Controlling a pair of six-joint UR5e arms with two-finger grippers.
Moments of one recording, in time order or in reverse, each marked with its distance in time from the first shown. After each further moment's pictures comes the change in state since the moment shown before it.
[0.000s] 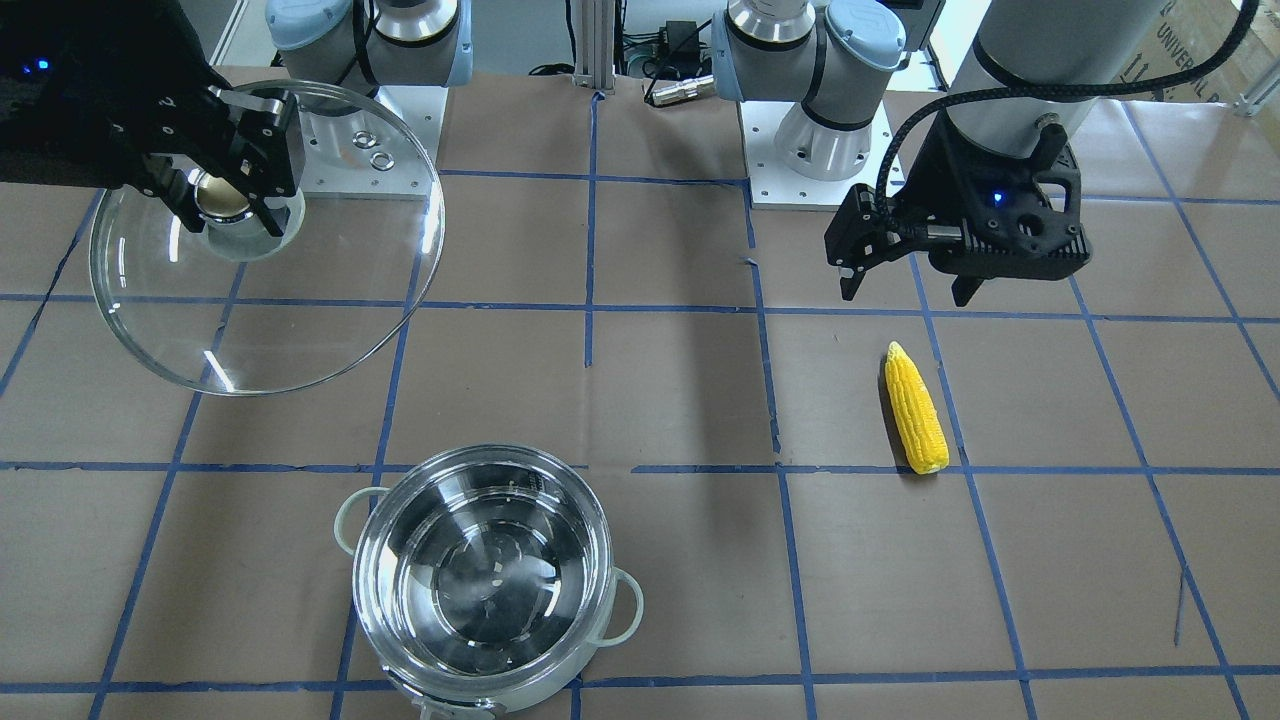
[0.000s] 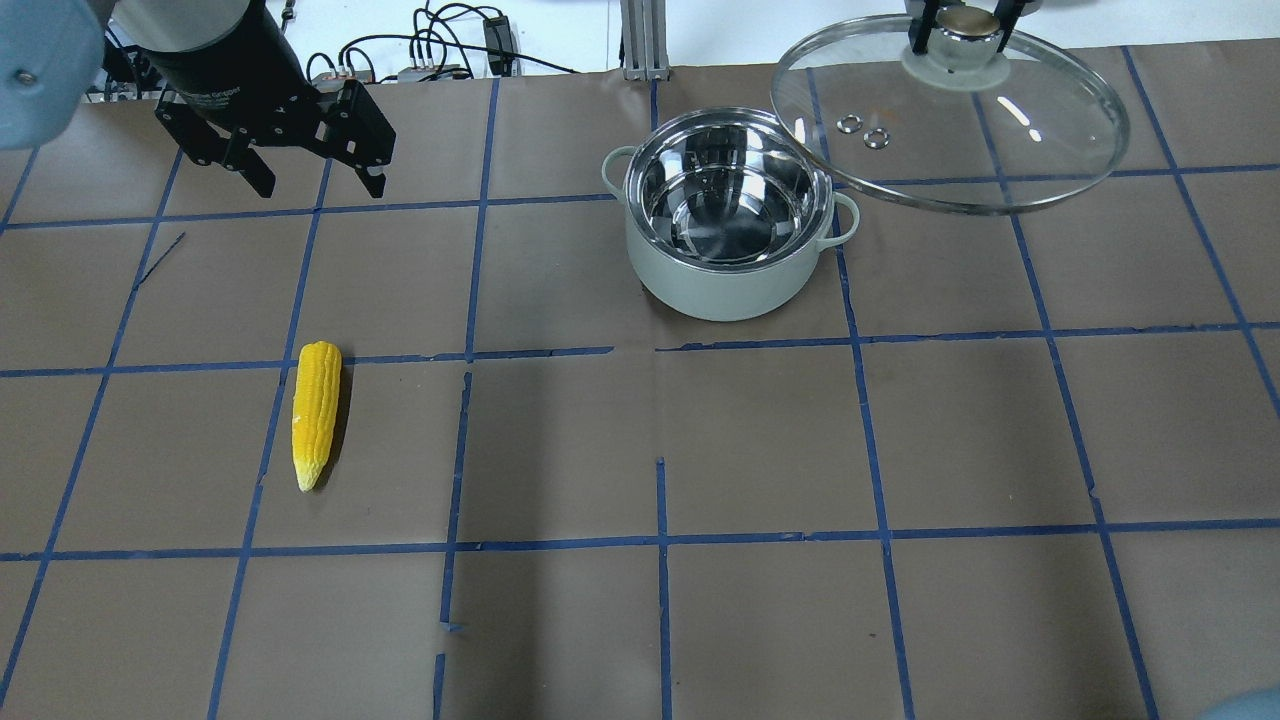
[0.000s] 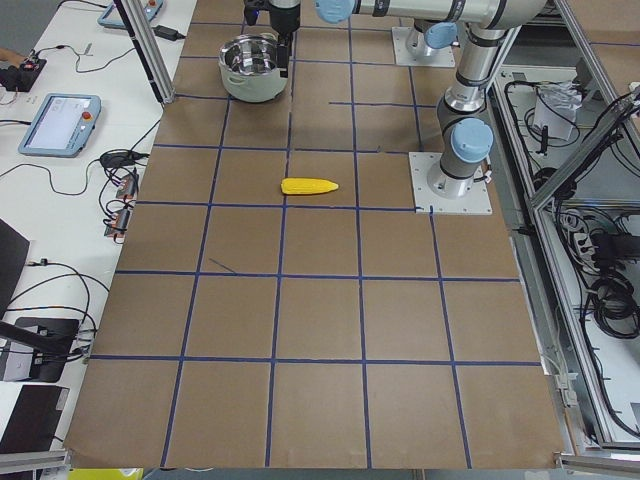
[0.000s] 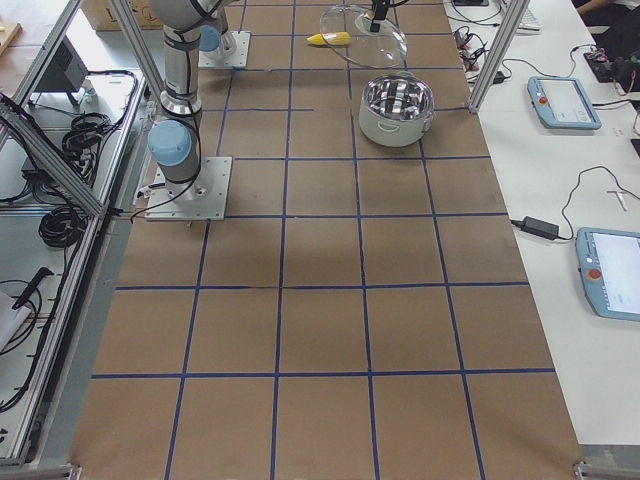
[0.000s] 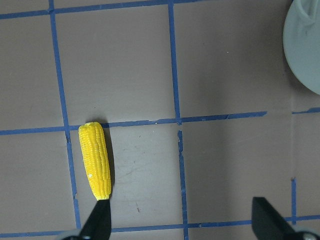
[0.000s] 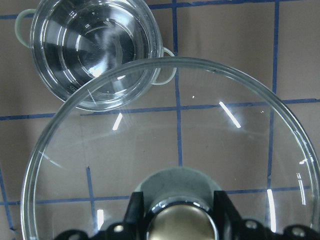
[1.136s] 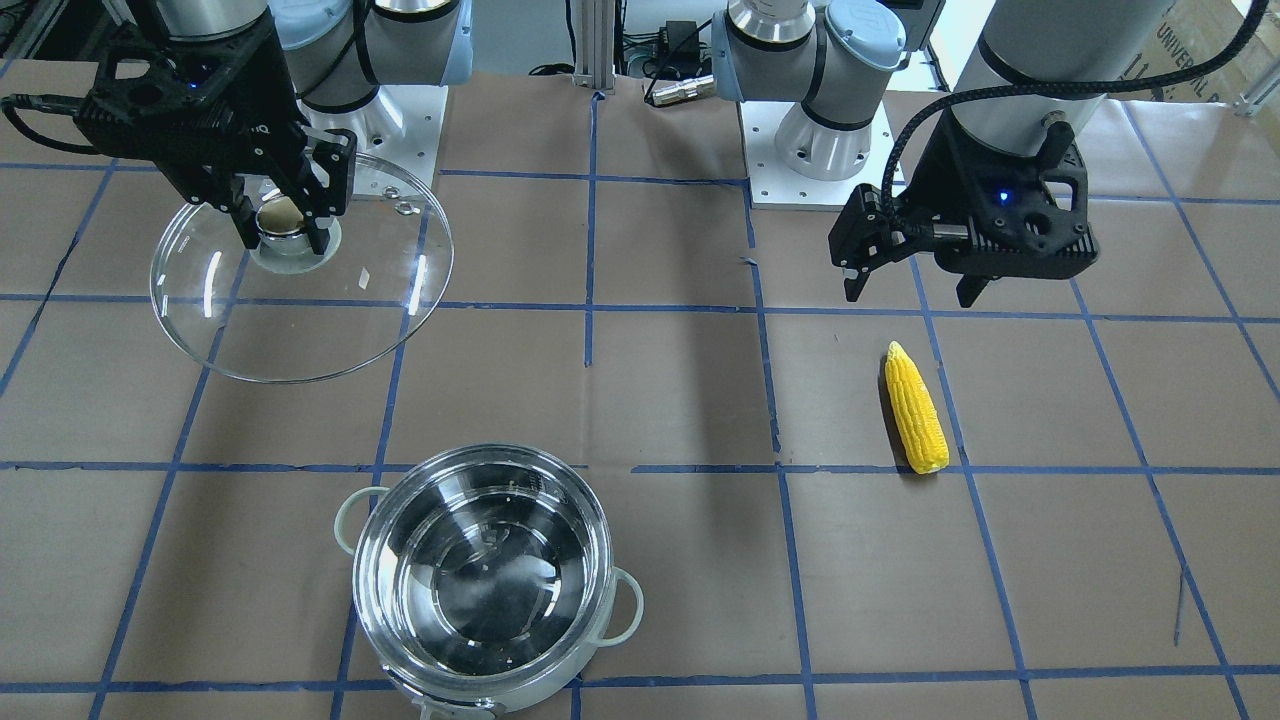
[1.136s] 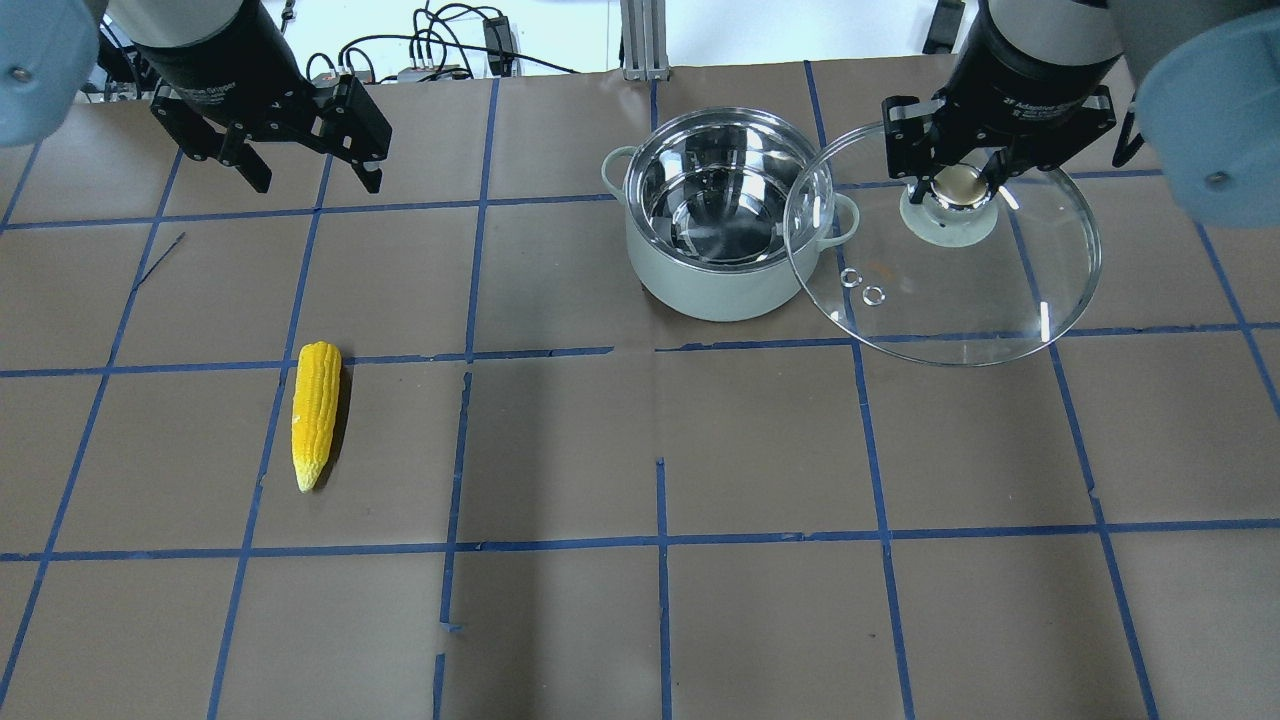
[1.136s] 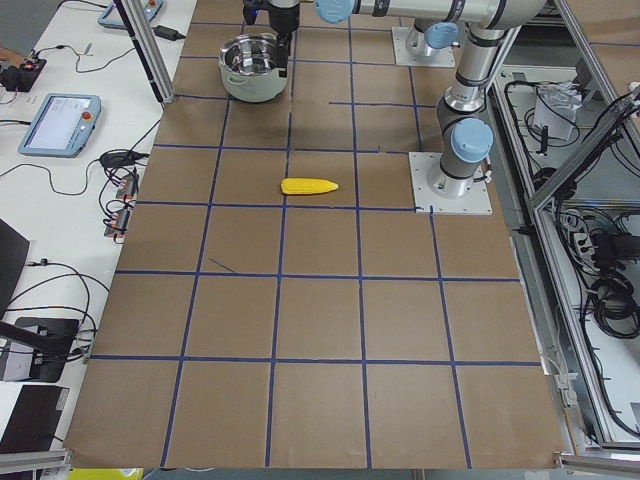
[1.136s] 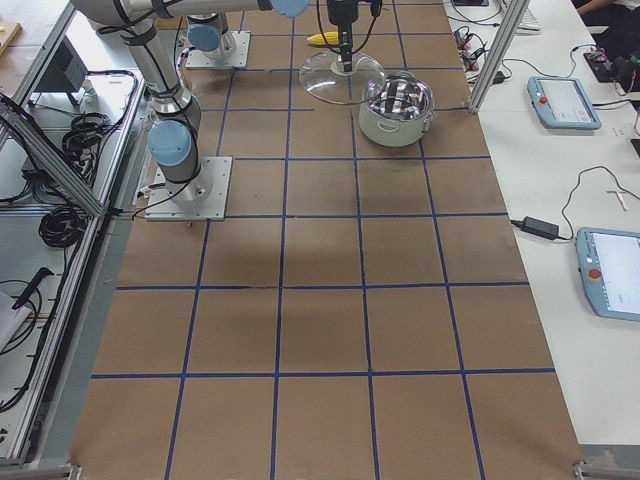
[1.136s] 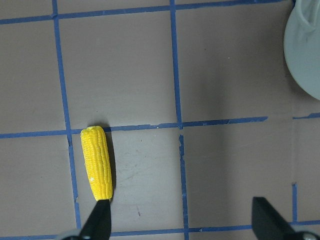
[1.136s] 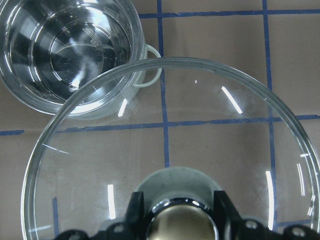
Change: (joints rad) left arm 0.003 -0.001 0.005 0.004 0.001 0.006; right arm 0.011 -0.289 0.586 -0.488 -0.057 0.001
